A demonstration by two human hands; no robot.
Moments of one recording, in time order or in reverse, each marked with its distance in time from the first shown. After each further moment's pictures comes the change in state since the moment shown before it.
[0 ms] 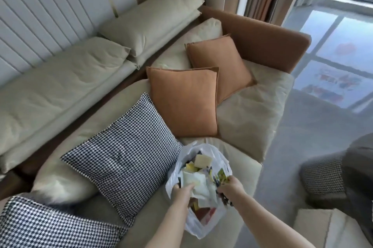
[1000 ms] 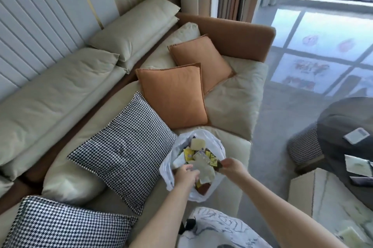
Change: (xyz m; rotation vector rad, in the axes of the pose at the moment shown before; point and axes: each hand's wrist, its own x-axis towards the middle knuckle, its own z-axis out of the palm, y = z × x) left_hand -0.063 -0.030 -0.028 0.402 -0.211 0.311; right_hand -0.070 0.059 0.008 0.023 0.111 -0.234
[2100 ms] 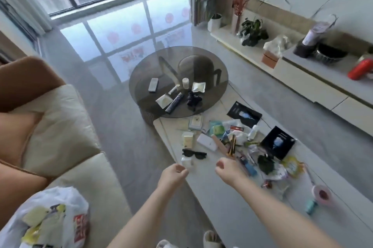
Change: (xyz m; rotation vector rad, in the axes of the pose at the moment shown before) left_hand -0.224 -0.133 0.382 1.199 -0.653 0.569; right_hand -0.299 0.440 -0.133 0.297 0.560 0.503
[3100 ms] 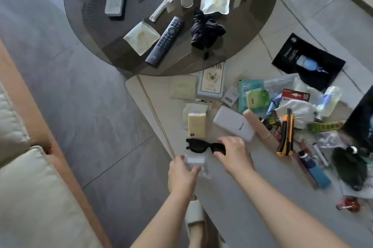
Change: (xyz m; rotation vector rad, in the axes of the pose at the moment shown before) left_hand 0.340 -0.118 0.137 0.028 -0.017 -0.353; right_hand 0.339 0.049 0.190 -0.133 0.003 0.040
